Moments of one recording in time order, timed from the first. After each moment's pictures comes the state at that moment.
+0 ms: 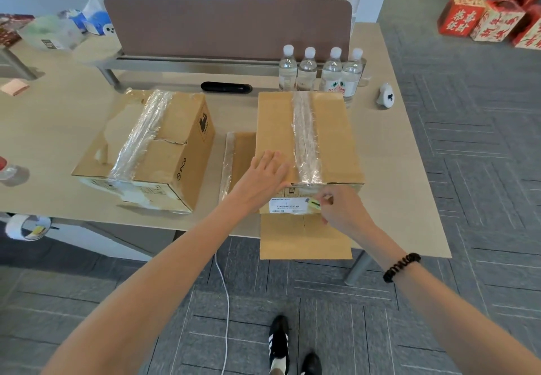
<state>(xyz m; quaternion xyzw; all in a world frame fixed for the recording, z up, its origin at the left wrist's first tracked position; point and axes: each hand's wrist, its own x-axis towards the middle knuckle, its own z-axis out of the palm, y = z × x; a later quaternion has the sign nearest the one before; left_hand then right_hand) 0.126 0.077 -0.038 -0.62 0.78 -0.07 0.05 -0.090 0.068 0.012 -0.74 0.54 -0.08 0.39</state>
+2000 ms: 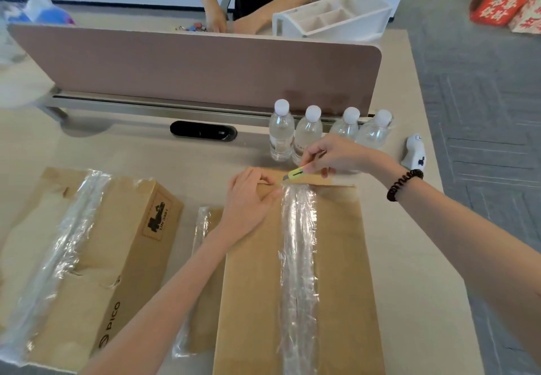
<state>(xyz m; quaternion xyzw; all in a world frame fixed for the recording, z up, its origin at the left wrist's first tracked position) 0.197 -0.177 -0.046 -0.74 0.56 0.16 -0.34 0.030 -0.350 0.025 -0.81 0.33 0.04 0.49</state>
